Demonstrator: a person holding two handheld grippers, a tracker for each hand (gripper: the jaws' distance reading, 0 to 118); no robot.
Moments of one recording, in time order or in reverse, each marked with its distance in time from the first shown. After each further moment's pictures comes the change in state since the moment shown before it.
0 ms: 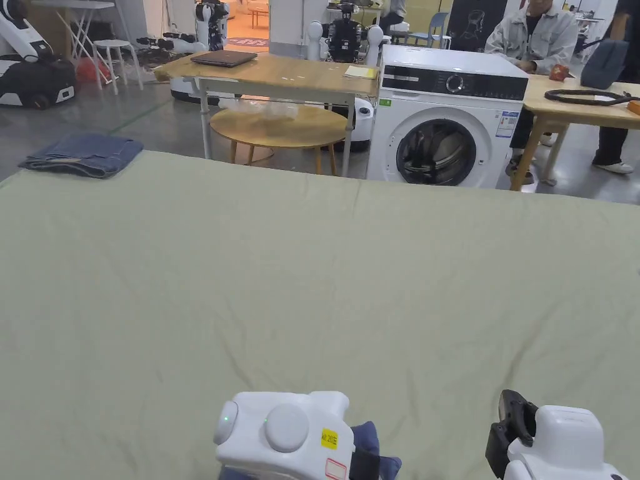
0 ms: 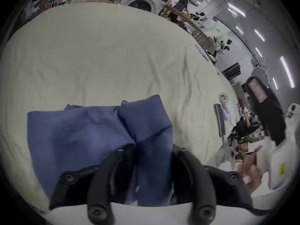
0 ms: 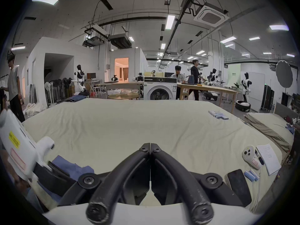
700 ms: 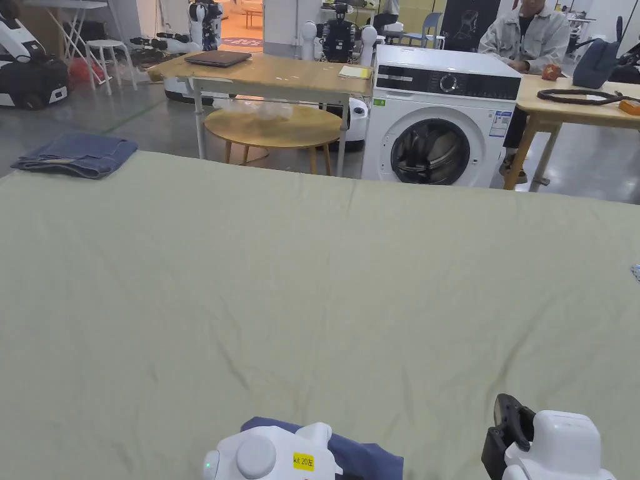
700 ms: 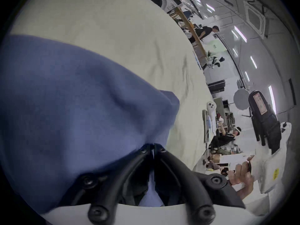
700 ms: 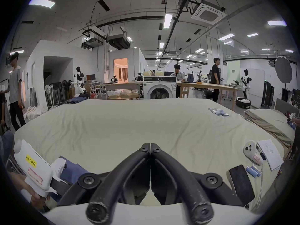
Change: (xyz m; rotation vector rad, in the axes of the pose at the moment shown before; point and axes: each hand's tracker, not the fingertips) left arm -0.039 -0.027 -0.053 -0.014 -0.226 0.199; right arm 0.003 -0.006 0.004 -0.003 0.007 -0.031
